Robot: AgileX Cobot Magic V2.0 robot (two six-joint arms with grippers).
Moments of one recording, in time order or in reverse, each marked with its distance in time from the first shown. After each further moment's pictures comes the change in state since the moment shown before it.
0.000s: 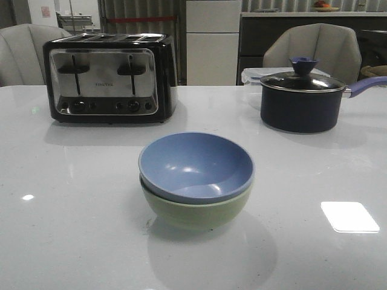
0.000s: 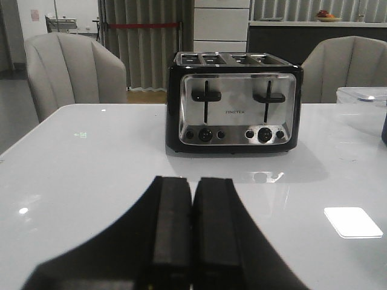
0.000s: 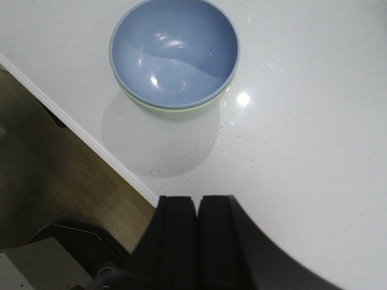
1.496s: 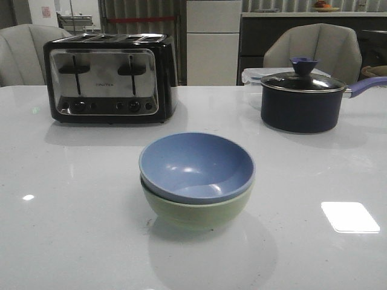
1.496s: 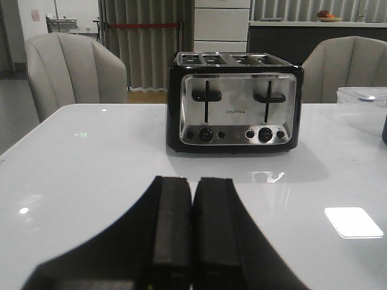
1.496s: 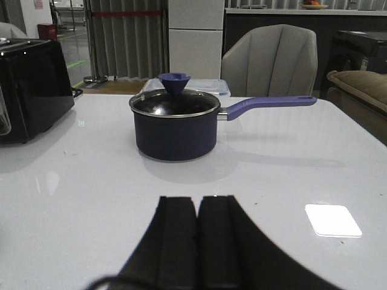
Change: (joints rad) left arm 0.000 0.000 0.000 0.000 0.000 0.000; right arm -0.524 -0.731 0.642 -0.153 -0.622 0.235
